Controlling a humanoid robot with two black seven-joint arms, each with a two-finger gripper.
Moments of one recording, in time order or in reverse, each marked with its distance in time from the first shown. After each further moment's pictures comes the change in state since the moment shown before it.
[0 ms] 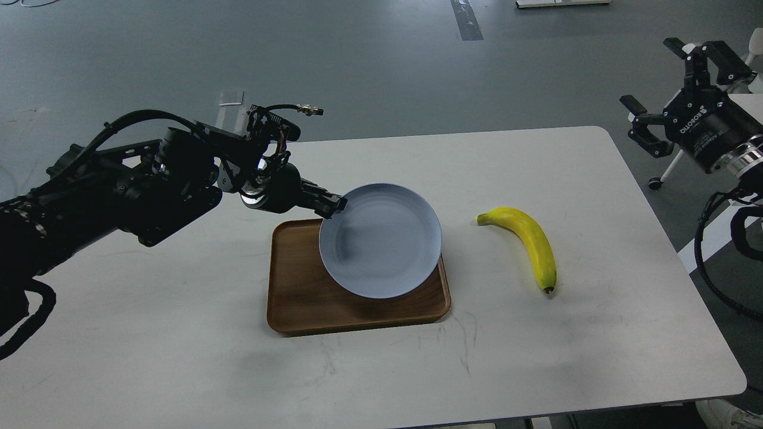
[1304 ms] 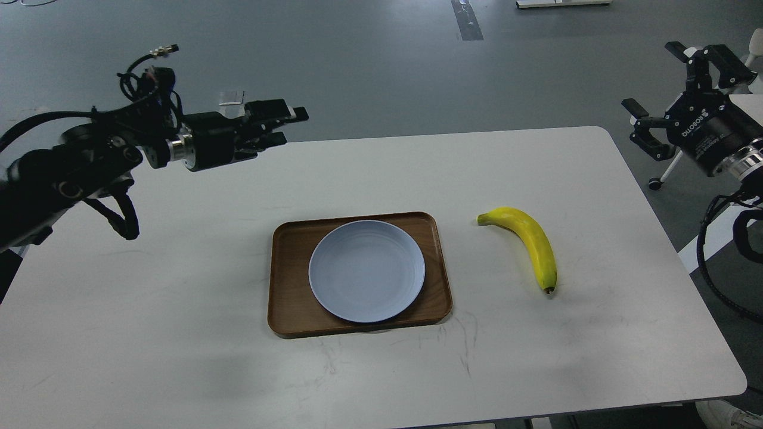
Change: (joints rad) left arm 0.038 0.298 -0.029 0.028 -1.259 0.001 0.000; right arm -0.008 -0.006 -0.009 0.003 -0.006 0.000 0.001
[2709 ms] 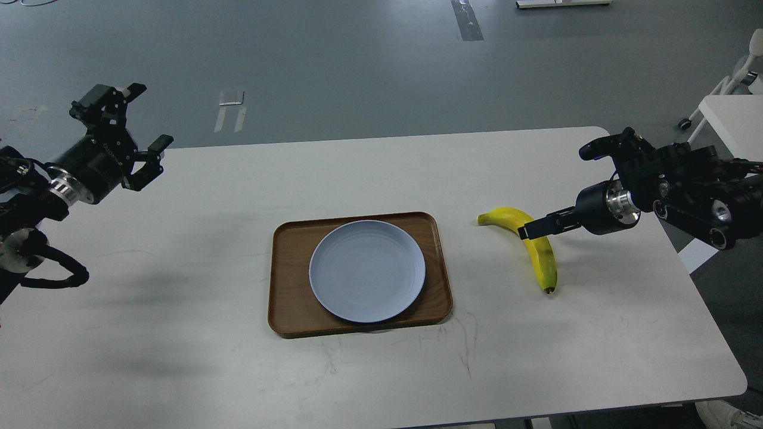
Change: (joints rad) left arm 0.337 0.092 -0.334 -0.012 -0.229 0.000 0.000; right arm 0.421 0.329 -0.765 -0.211 -1.304 0.000 0.044
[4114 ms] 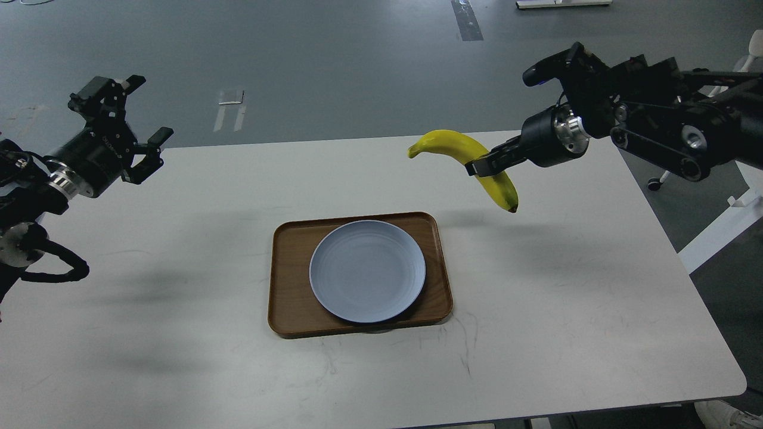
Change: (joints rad) left arm -0.018 0.000 -0.004 0.001 -0.002 0.000 0.000; right arm 0.329 0.140 -0.047 0.146 0.021 0.000 0.000
